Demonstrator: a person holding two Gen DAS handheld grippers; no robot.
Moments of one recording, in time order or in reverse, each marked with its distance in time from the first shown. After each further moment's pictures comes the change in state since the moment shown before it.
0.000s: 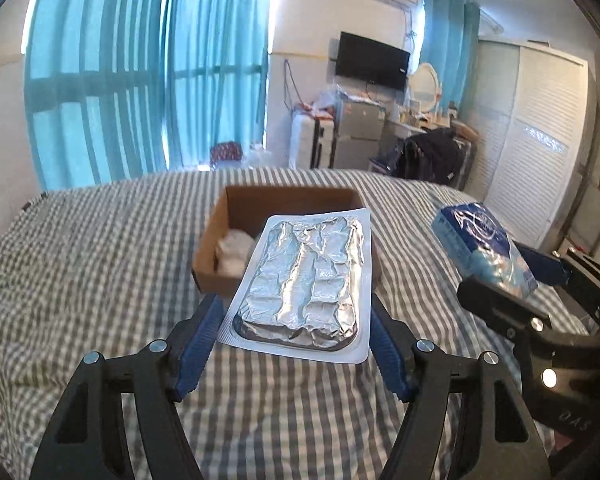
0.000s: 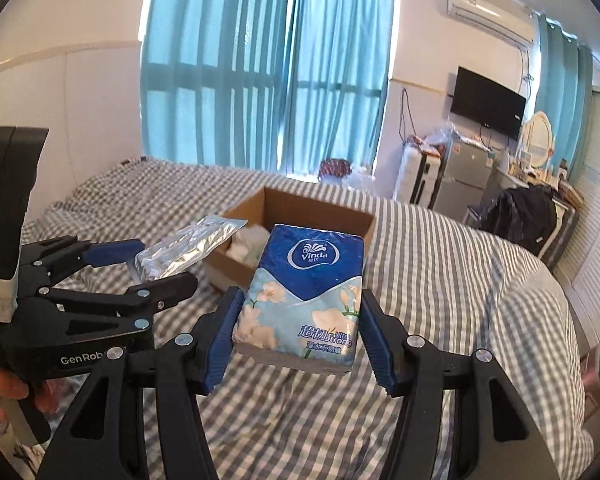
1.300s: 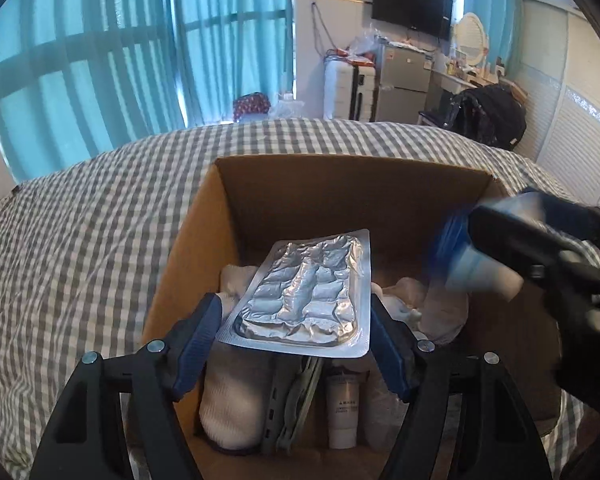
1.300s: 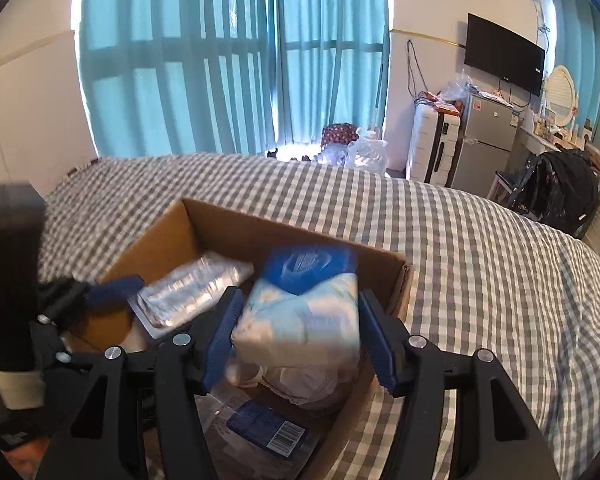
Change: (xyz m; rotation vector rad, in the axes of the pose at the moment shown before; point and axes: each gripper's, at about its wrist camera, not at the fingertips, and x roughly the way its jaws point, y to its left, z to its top) left arm 0.230 0.034 0.051 -0.005 0.202 0.132; right arm 0.235 -0.076 0.056 0.102 0.122 0.046
